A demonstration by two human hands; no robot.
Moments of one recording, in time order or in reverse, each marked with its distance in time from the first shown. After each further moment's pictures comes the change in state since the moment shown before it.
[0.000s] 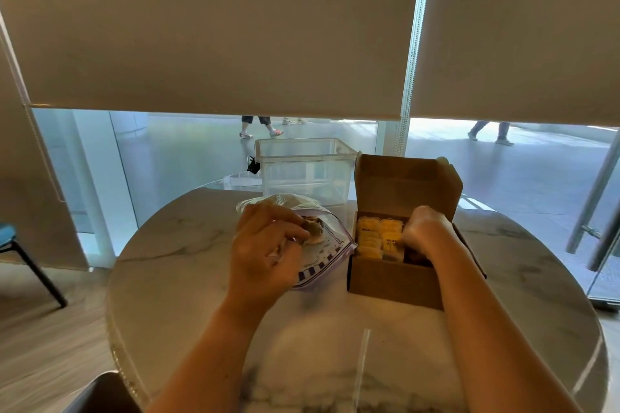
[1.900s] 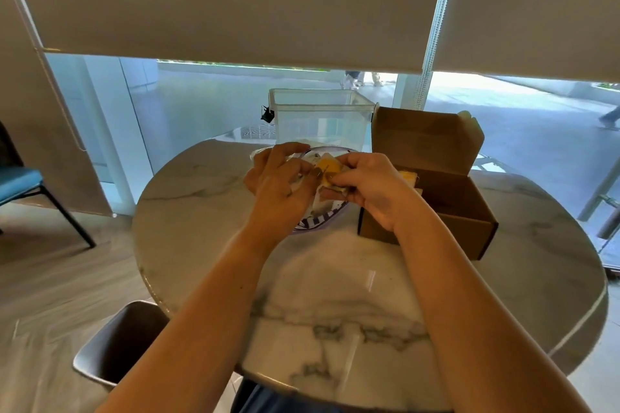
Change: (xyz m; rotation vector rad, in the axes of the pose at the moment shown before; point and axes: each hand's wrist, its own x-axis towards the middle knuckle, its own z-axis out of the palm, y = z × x) left_hand -0.008 -0.025 0.018 0.020 -0.127 -0.334; right_hand -0.094 -0.064 0.015 1.017 -0.449 -0.361
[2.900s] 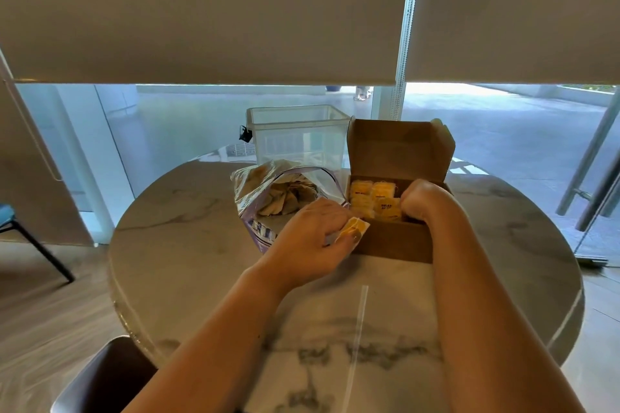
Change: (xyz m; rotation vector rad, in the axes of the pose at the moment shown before) left_hand -0.017 0.045 0.019 -0.055 -0.520 0.330; right_hand 0.039 0.038 -0.116 -0.931 0.357 0.433
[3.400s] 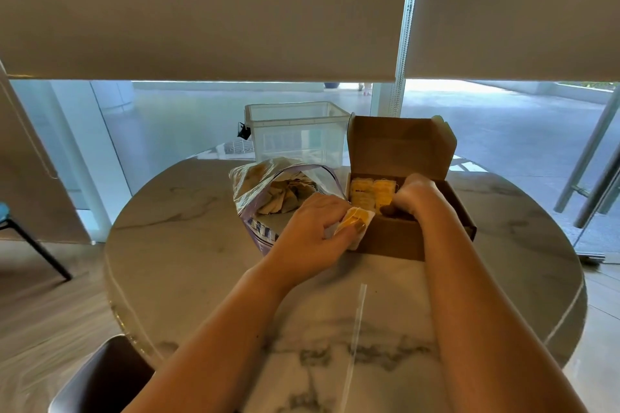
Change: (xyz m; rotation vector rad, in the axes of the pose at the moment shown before) left_hand 0.003 0.004 0.001 -0.084 0.033 -0.139; right_hand -0.008 -0.015 0.005 0.100 0.035 0.014
